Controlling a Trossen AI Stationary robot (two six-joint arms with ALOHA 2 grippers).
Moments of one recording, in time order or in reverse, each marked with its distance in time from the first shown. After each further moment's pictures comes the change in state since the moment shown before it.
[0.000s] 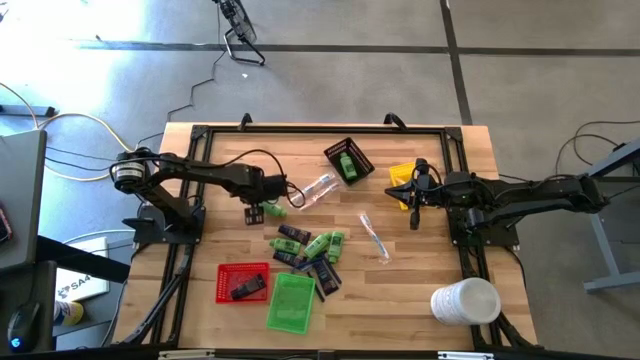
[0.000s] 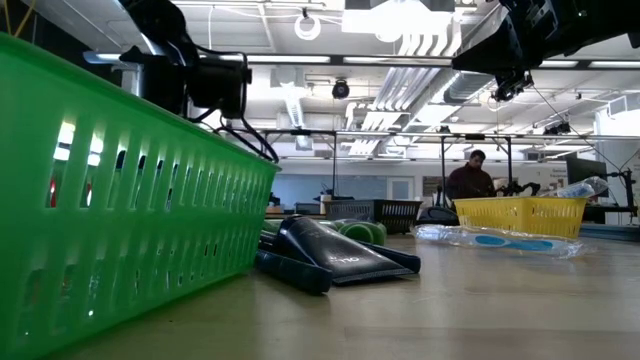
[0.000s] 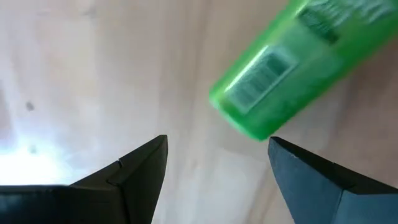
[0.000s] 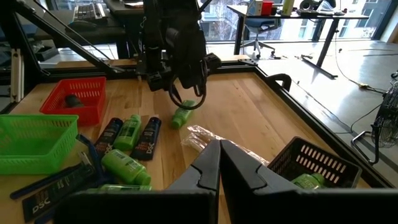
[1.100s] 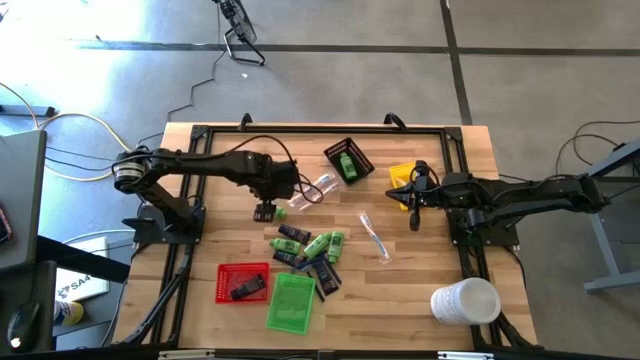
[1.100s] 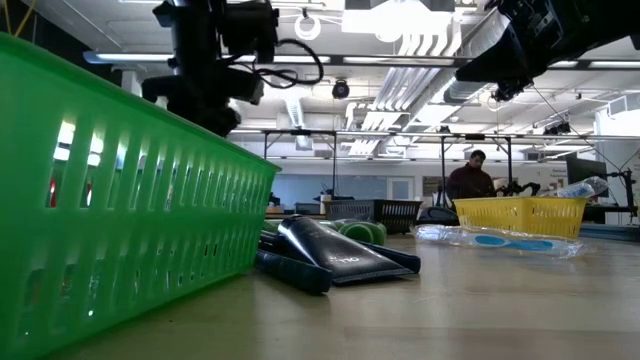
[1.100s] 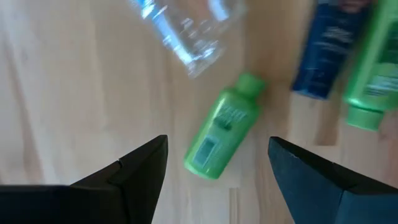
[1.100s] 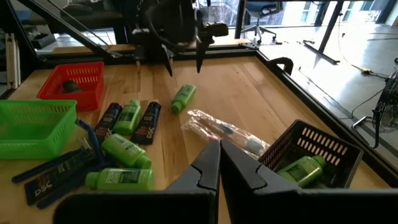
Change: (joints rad) left arm -0.019 -0.001 0.291 -0.128 0.207 0.216; right arm 0.000 0.000 0.000 -0.066 -0.001 0.026
